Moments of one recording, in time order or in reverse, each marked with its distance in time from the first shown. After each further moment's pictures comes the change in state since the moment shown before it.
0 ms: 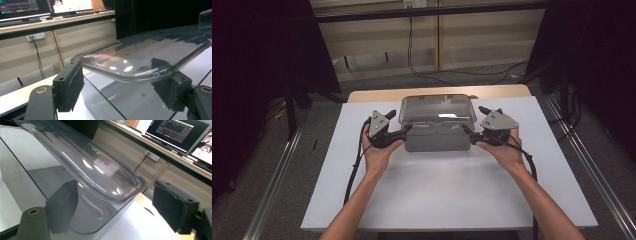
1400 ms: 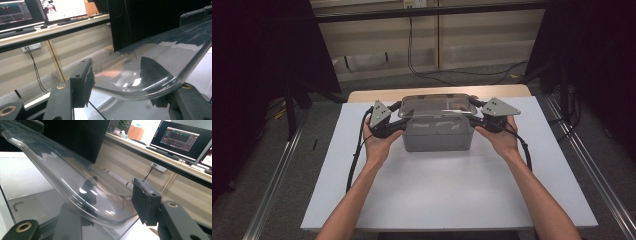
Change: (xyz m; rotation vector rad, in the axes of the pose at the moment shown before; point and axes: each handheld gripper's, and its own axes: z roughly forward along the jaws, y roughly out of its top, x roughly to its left) left arm 0.012 0.022 0.015 -0.016 -0.051 0.075; right arm -0.023 0.012 0.023 -0.112 0.057 0.073
